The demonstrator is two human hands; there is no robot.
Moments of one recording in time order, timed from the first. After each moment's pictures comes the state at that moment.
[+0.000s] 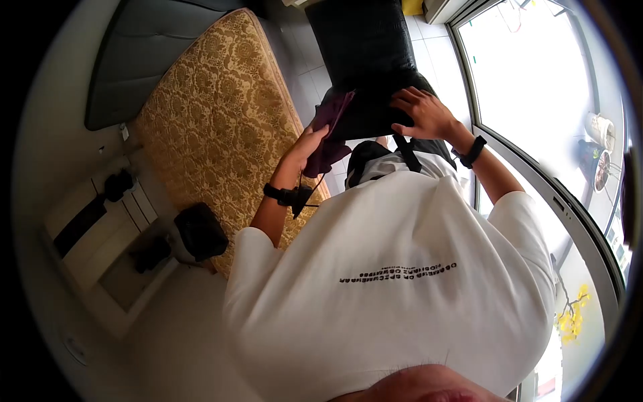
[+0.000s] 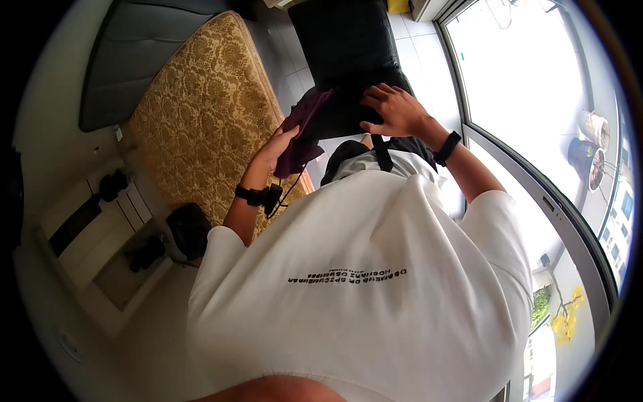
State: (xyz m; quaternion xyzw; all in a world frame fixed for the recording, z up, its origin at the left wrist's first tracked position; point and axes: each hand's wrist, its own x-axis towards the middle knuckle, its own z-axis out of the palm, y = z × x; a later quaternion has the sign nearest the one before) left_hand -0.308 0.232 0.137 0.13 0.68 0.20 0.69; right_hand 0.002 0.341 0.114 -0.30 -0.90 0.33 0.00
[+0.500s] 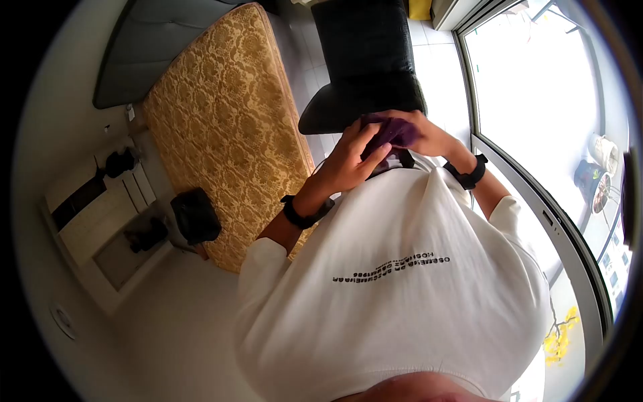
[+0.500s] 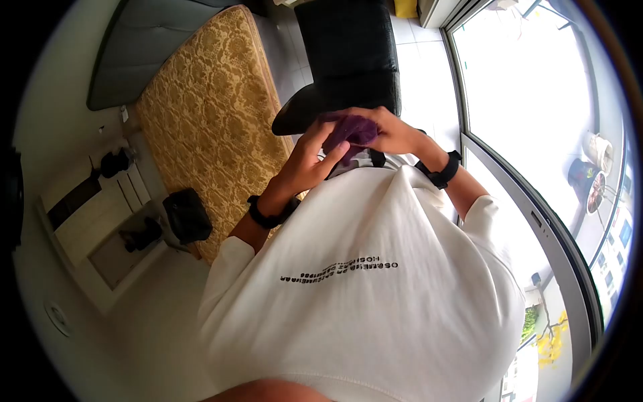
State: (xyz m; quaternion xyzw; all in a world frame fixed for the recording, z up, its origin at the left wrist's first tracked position) left_hand -0.158 0.244 0.237 0.66 0.55 0.30 0.43; right_hand 0.033 0.338 0.175 -0.15 -0.63 0.75 0.15
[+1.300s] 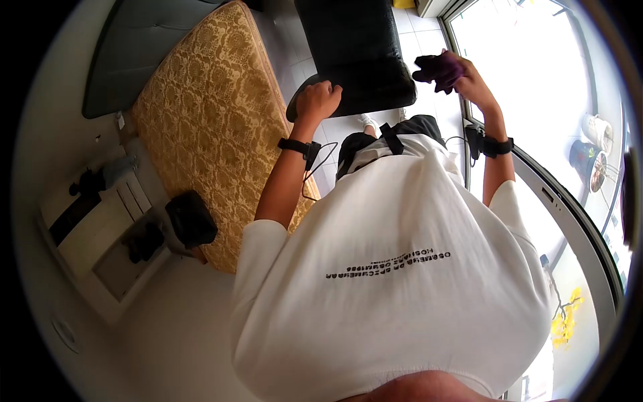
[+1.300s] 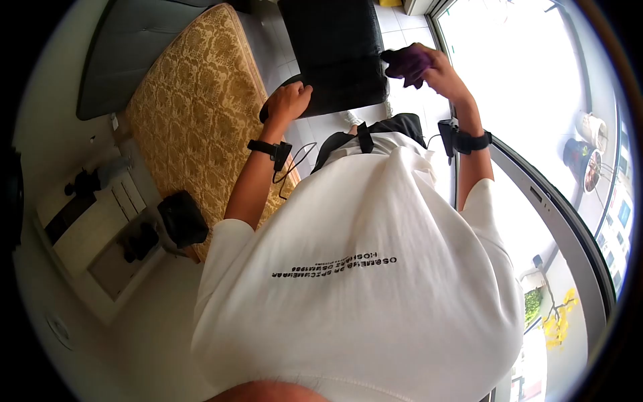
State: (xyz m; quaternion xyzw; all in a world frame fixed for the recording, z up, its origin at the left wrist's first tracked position) left_hand -0.216 0.277 0.106 0.59 0.77 -0.03 0.24; right_hand 0.129 0.383 0.137 -0.37 -0.60 0.66 0.25
